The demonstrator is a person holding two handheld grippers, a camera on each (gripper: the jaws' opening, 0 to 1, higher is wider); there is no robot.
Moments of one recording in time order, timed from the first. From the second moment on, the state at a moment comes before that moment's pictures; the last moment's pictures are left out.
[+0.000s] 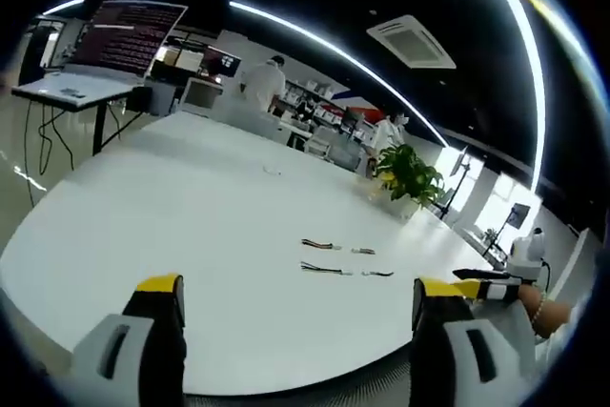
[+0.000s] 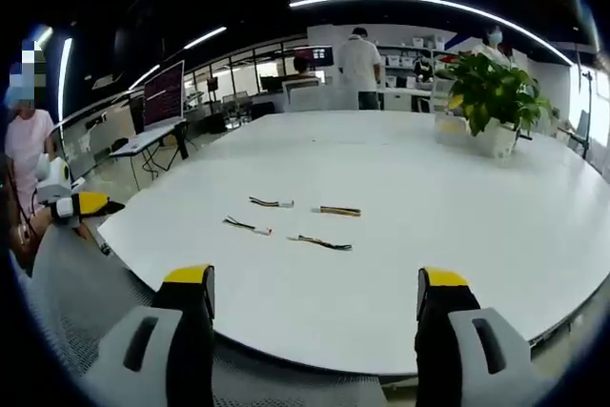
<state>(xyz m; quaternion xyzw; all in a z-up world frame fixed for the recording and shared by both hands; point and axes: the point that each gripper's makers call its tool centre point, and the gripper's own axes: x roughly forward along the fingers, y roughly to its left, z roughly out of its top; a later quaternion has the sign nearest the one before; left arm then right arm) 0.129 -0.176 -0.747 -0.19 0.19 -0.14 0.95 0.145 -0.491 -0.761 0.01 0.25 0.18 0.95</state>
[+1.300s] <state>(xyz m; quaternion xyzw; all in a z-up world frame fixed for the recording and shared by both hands) 0.130 -0.172 -0.744 -0.20 0.18 -0.13 0.95 0.144 -0.487 -0.757 0.02 0.24 0.19 0.95</state>
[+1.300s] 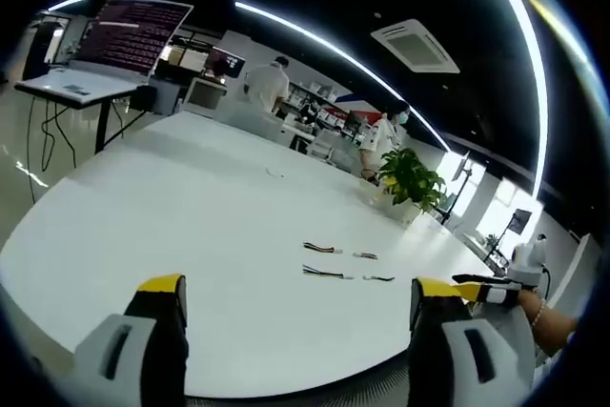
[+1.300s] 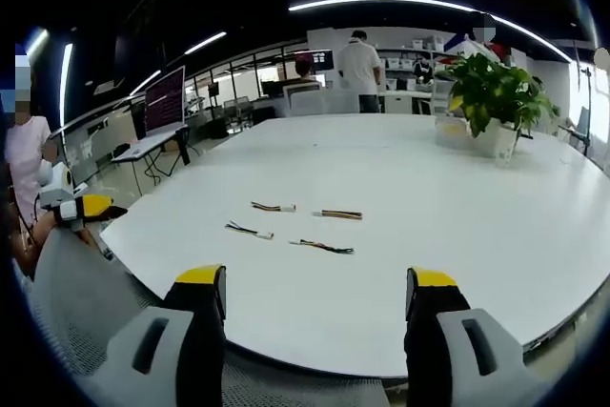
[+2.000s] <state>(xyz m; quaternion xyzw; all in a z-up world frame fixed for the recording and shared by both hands) 0.131 -0.176 -0.752 -0.21 0.21 -0.13 0.95 0.144 -0.491 -0.771 0.01 0.28 0.19 0.94</state>
